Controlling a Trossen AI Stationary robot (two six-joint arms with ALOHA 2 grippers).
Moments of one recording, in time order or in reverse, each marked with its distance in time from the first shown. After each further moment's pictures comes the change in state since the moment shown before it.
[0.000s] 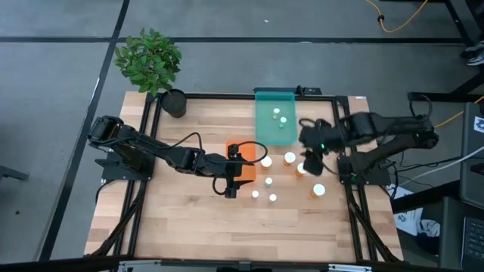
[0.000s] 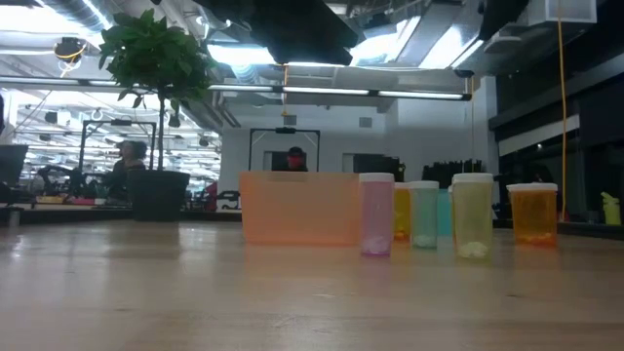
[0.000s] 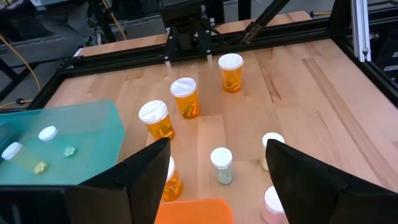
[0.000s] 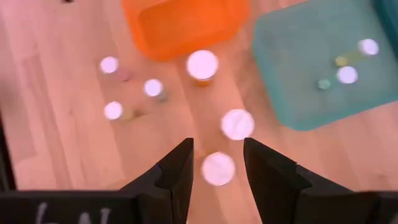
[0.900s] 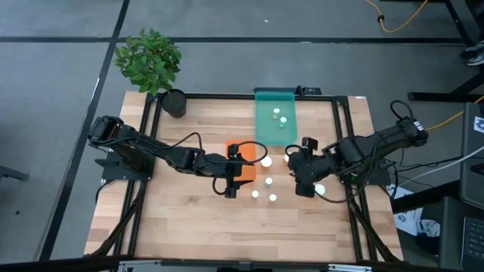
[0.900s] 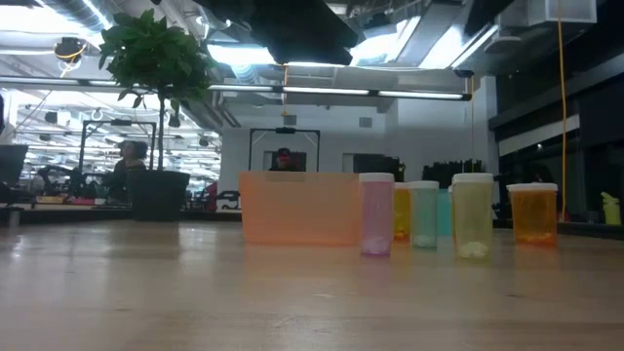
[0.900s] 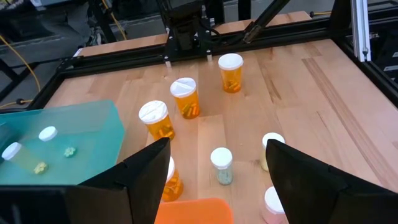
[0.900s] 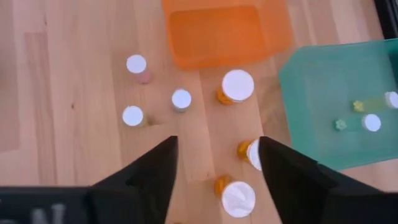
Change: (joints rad) left arm 0.000 0.000 0.000 0.000 0.000 0.000; right arm 0.227 0.150 0.000 0.112 0.152 0.005
